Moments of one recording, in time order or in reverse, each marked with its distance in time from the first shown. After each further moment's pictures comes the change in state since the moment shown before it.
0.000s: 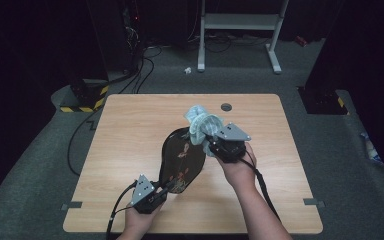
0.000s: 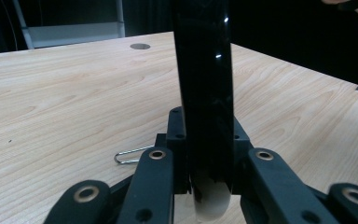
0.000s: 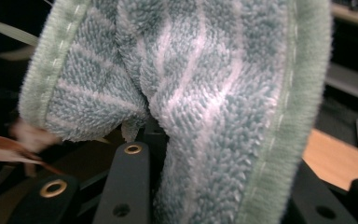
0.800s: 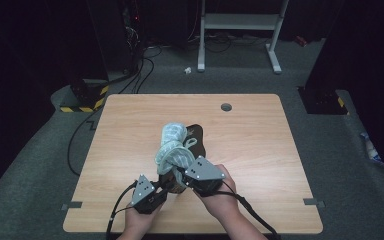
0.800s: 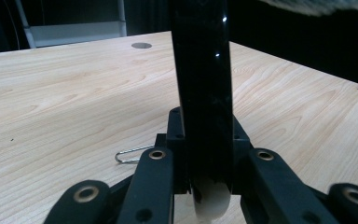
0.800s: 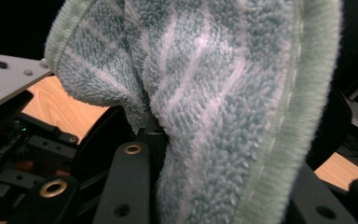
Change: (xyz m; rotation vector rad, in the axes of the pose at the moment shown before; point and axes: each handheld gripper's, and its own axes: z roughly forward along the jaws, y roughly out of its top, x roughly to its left) left arm -0.001 0.000 0.000 0.003 0.008 0.001; right arm 0.096 -0.006 -0.039 -0.107 0.198 -0.175
